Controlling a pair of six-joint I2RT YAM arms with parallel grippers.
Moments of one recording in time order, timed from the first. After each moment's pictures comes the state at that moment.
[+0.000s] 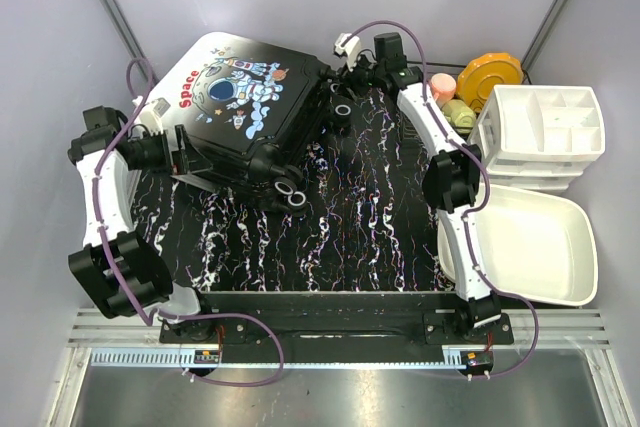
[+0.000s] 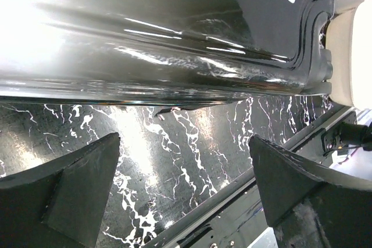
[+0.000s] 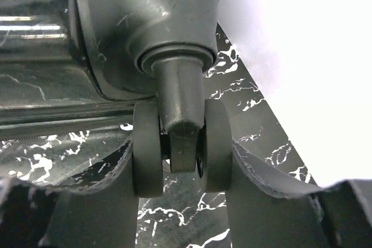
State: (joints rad) left arm 0.41 1.44 1.38 -1.07 0.88 0.33; right arm 0.34 2.52 2.55 -0.55 -0.53 -0.54
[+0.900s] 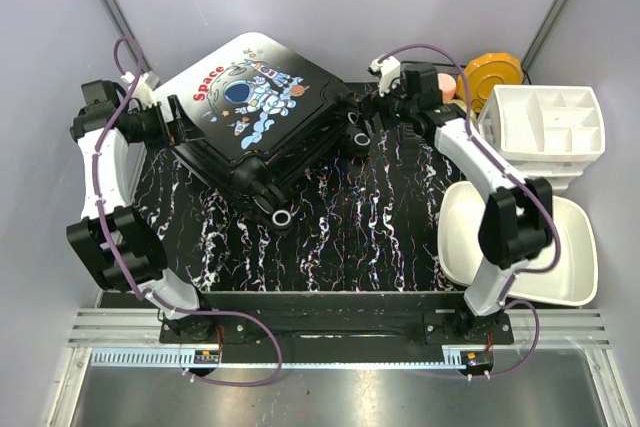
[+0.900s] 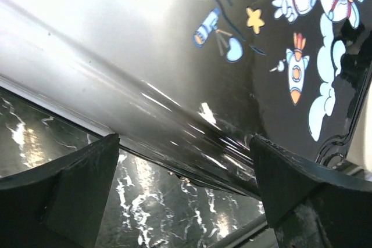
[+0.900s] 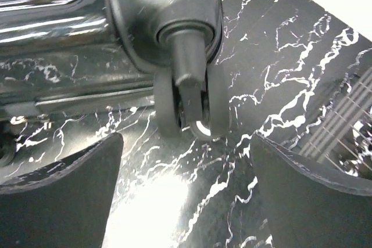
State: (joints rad) left arm 0.39 1.62 1.55 -0.89 0.77 0.07; right arm 0.33 1.82 1.58 -0.29 -0.36 -0.19
